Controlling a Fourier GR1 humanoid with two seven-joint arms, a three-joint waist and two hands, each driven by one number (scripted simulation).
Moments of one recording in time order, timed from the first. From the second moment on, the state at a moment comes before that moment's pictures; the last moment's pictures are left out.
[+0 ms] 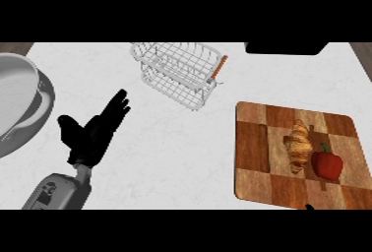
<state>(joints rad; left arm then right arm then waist) -0.21 0.31 -0.29 -1.48 0.33 0.14 0.16 0.58 -0.03 0.02 -1.81 0.72 -0.82 0.08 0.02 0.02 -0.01</state>
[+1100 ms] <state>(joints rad) -0.21 0.28 -0.27 -1.45 0.31 0.13 0.17 0.03 0.00 0.27 -1.80 1.39 -0.21 1.14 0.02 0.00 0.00</state>
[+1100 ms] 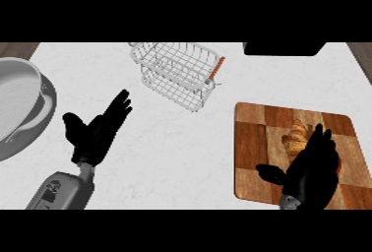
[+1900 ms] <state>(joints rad) -0.19 0.26 -0.23 -1.47 0.29 0.11 0.19 -0.01 0.00 0.23 -1.68 1.45 -0.24 1.16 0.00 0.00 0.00</state>
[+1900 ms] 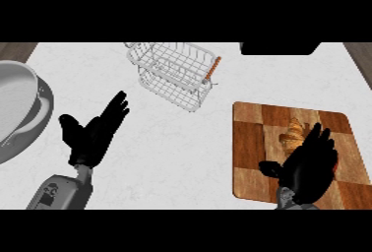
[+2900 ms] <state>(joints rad) -0.20 0.24 -0.16 -1.46 0.26 0.05 0.22 -0.04 0.00 0.04 -1.50 1.30 -0.43 1.02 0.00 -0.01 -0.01</state>
